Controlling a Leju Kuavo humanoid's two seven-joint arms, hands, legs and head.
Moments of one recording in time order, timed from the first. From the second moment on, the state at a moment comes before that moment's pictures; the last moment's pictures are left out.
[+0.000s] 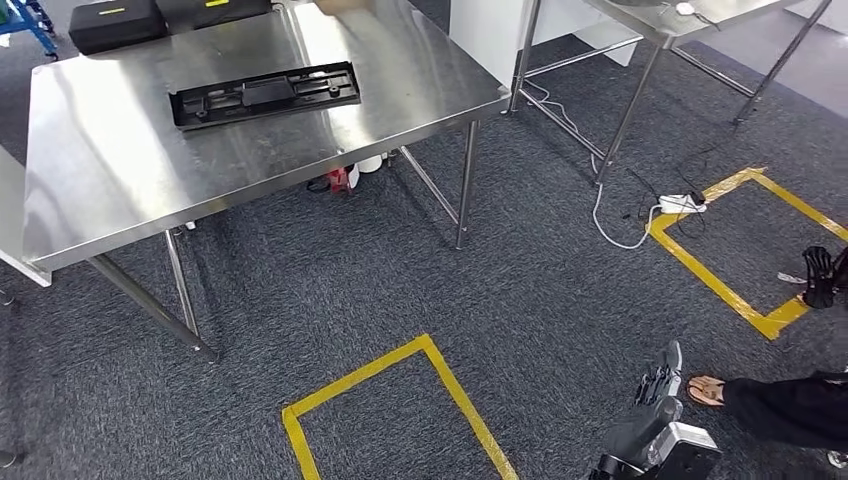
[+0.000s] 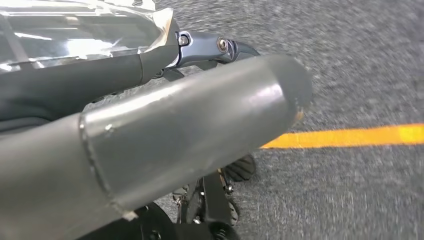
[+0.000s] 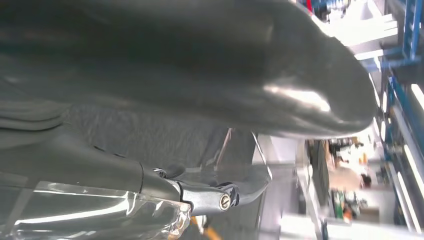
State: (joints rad) left arm -0.09 -0.21 1.22 -0.21 -0.75 0.22 -0.30; right arm 0.18 0.23 -0.07 -1.52 -0.01 -0.17 -0.61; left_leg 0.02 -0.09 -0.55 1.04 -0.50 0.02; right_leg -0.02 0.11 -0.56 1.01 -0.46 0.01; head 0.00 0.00
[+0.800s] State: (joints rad) left arm -0.09 -0.21 1.22 -0.21 -0.76 0.23 -0.29; right arm 0.05 0.18 -0.22 -1.14 0.04 -0.30 -0.66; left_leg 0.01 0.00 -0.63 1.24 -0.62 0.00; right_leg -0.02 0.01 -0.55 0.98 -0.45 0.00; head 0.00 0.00
